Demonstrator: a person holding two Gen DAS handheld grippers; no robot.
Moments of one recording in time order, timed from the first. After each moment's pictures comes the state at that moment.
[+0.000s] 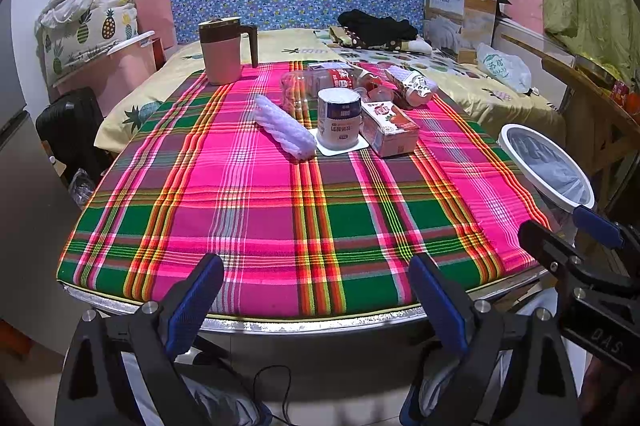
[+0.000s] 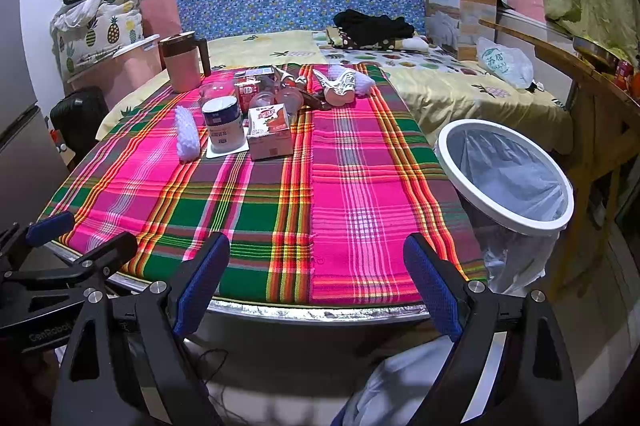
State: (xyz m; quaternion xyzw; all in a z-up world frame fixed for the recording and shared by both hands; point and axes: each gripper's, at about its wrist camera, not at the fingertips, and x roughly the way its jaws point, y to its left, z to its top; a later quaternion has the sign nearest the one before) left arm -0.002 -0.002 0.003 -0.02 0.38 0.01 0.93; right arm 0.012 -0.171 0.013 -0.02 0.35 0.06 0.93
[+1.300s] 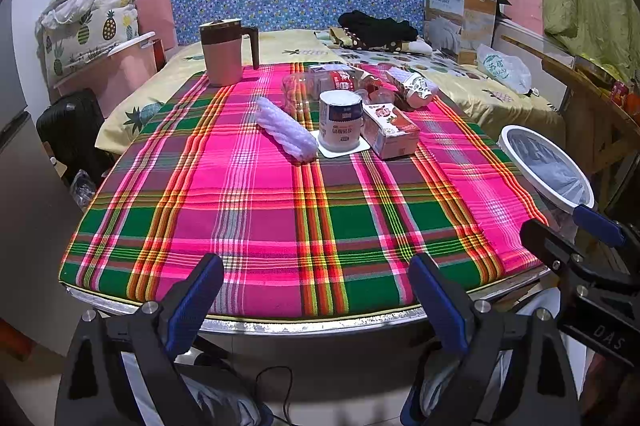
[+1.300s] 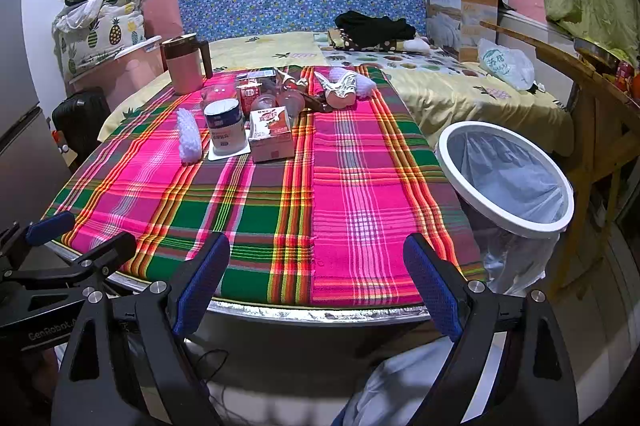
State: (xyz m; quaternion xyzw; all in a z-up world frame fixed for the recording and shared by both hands) left arm -0.007 0.002 0.012 -0.02 0.38 0.01 0.93; right arm 0.013 -0.171 0.018 -0.02 0.35 0.07 0.93
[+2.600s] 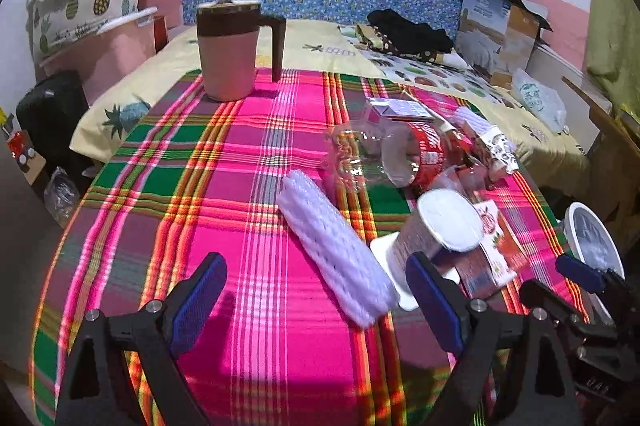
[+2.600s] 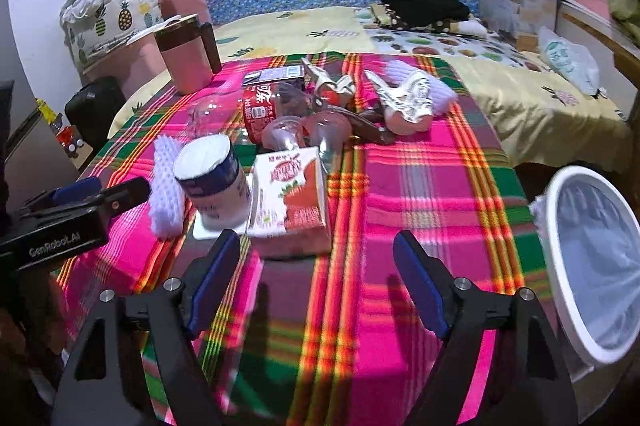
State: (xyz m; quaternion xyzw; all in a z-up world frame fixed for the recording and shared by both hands) left arm 0.187 0.072 -0.015 -0.08 0.40 0.02 0.91; right arm 0.133 -0.143 -0.004 -0.01 0.40 0.15 0.91
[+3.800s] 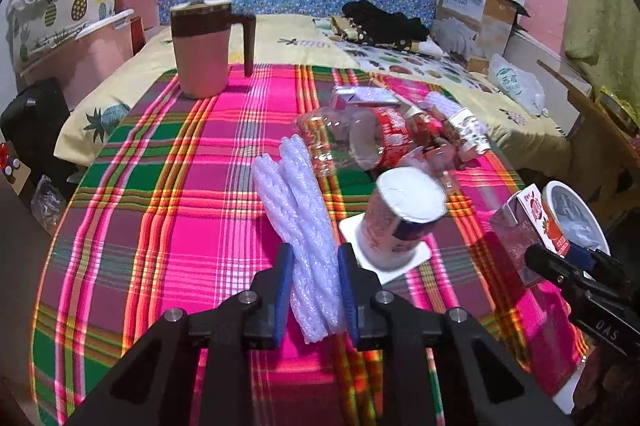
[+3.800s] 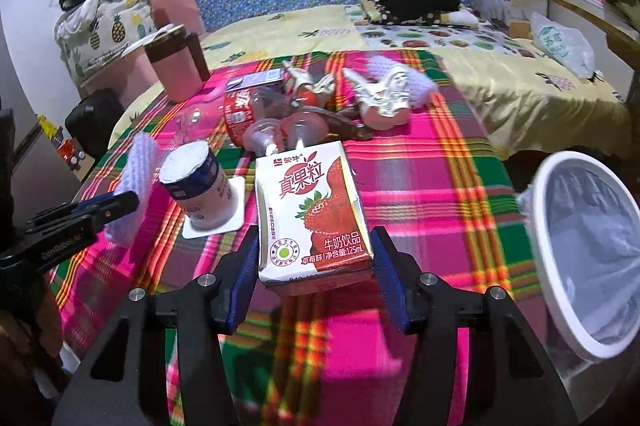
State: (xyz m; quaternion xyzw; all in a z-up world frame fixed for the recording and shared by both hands) left arm 0.163 0.056 -0.004 -0.06 0.40 -0.02 0.91; right arm 0.129 -0.178 0.009 0.02 0.40 0.14 0.91
